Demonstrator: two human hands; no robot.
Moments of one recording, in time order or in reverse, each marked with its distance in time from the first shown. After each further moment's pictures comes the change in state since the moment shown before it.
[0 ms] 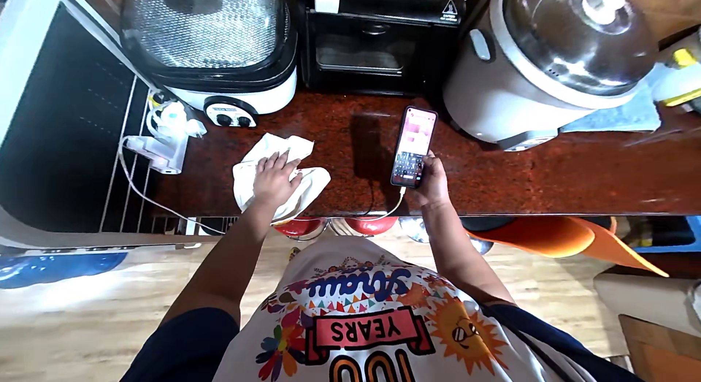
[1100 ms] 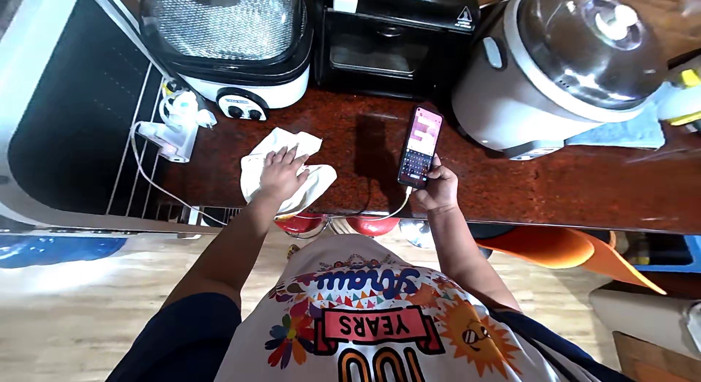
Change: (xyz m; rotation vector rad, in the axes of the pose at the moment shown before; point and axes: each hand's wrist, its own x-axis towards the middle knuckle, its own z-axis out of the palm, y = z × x) left_hand 0.000 0.001 -0.003 0.000 -0.036 0.006; right_hand -0.004 -0.003 -0.008 0.174 -0.173 0.083
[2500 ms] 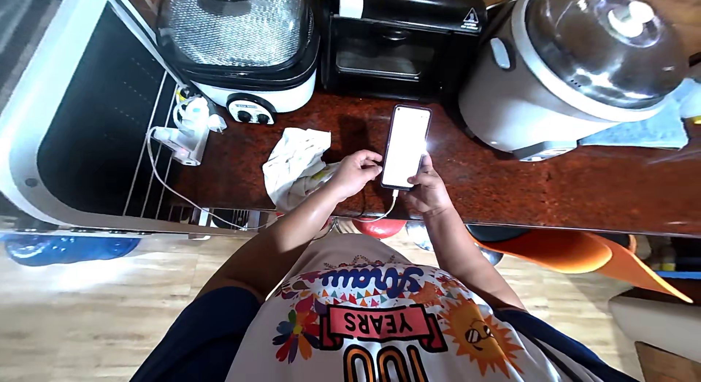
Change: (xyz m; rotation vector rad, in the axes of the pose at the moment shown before) left_hand 0.013 0.149 -0.076 -1.278 -0.191 -0.026; right_hand -0.001 0.018 0.032 -0.180 -0.084 0.020
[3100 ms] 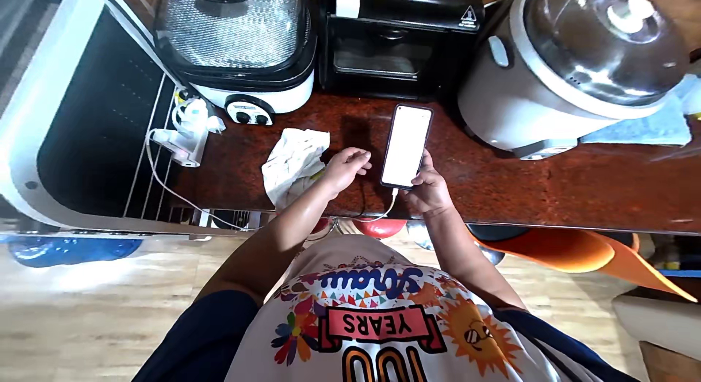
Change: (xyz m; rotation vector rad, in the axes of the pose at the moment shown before) left_hand 0.006 -0.011 -0.013 -0.063 0.088 -0.082; right_hand 0.000 -0.002 -0.004 0.053 -0.007 0.006
